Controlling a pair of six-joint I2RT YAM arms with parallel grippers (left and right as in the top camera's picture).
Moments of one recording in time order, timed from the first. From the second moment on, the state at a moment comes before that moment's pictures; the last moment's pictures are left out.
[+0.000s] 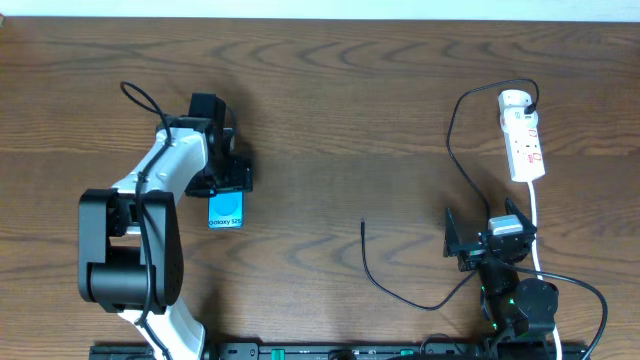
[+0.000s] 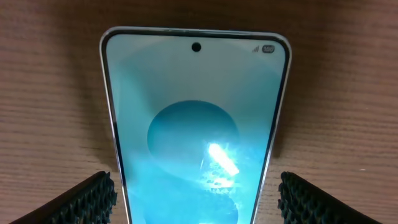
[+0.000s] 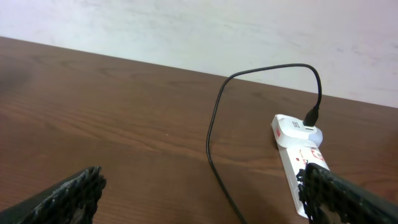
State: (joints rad) left arm -0.06 1.88 1.18 -0.82 0.04 -0.14; right arm 0.04 0.05 0.01 -0.06 -0.10 -0.11
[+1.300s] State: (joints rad) left arm -0.06 1.88 1.14 -0.78 0.04 -0.15; right arm 0.04 0.05 0.01 -0.06 -0.10 -0.11
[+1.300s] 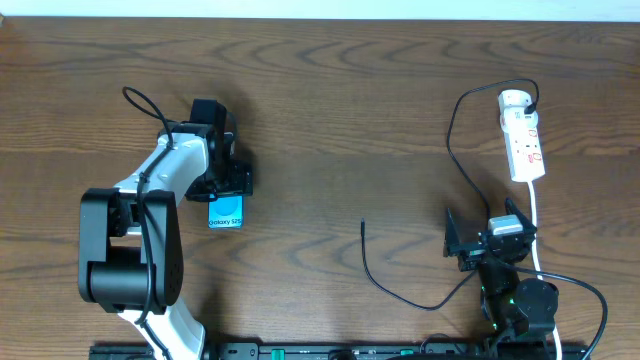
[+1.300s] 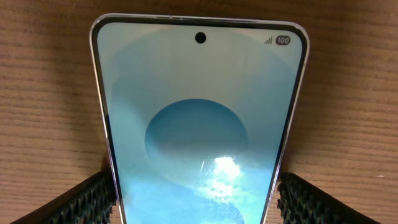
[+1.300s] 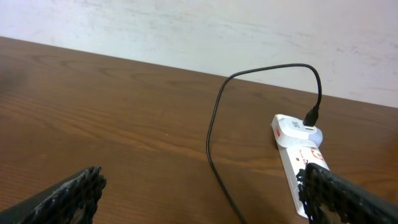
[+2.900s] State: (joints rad) left arm -0.06 1.88 1.14 -0.78 0.05 -0.15; right arm 0.04 0.05 0.01 -0.06 -0.10 -0.11
